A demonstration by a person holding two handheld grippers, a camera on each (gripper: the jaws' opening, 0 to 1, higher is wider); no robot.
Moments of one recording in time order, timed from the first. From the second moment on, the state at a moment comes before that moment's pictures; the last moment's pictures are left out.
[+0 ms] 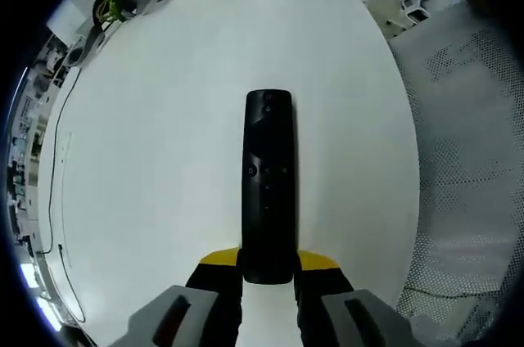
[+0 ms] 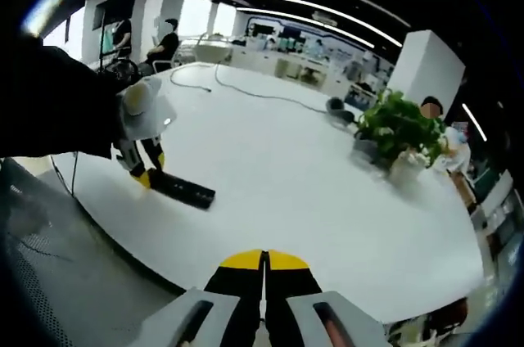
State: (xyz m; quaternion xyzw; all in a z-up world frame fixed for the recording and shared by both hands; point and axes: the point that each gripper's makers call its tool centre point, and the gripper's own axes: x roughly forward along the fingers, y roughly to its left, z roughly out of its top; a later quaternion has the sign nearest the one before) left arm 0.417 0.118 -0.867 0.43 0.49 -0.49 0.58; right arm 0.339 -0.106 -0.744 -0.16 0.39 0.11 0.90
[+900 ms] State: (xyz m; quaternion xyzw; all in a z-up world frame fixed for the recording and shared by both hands) left arm 0.399 0.120 -0.865 0.42 0.49 -0.48 0.59; right arm 0.284 -0.105 -0.764 -0.11 0.47 0.10 0.87
